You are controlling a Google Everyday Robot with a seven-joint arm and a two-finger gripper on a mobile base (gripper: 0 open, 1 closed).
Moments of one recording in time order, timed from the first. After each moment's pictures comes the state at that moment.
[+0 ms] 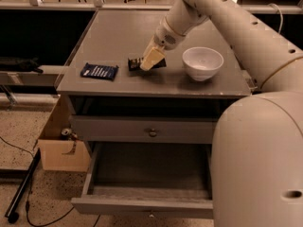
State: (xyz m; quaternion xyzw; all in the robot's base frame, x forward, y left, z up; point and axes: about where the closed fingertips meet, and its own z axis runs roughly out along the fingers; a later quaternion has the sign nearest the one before) arm 0.714 0.010 0.851 -0.64 0.71 0.16 0.26
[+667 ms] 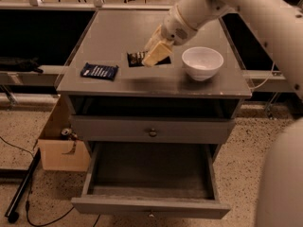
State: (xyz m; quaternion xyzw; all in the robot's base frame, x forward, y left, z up) arm 0.658 0.000 0.903 -0.65 0.67 0.19 0.30
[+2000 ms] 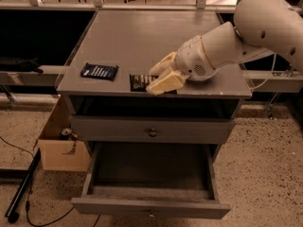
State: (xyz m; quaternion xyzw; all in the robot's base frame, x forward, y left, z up) arm 0.558 -0.011 0.890 -0.62 0.65 0.26 0.36
